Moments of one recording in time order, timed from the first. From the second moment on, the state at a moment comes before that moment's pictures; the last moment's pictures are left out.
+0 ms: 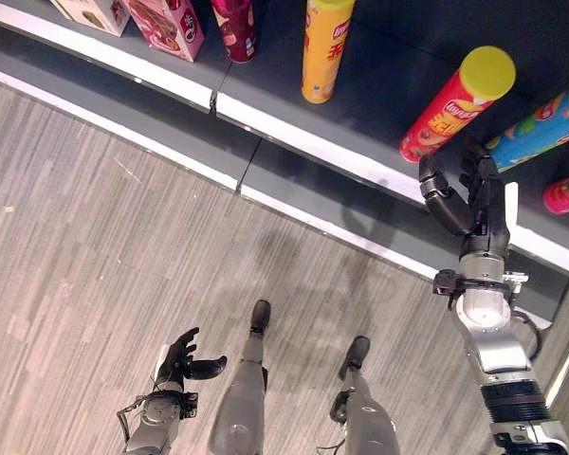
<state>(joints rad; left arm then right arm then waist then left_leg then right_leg) 0.01 0.32 -0.12 0.71 -0.20 -0.10 0.17 -0.28 -0.50 -0.01 0.08 0.10 -0.12 -0.38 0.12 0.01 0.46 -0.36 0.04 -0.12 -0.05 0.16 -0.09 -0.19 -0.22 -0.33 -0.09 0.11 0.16</state>
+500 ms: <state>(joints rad) 0.01 0.32 -0.12 0.70 -0.20 -0.10 0.17 -0.32 -0.51 -0.01 0.12 0.10 -0.12 -0.40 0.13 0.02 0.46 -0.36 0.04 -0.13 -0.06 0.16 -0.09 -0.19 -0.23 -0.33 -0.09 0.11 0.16</state>
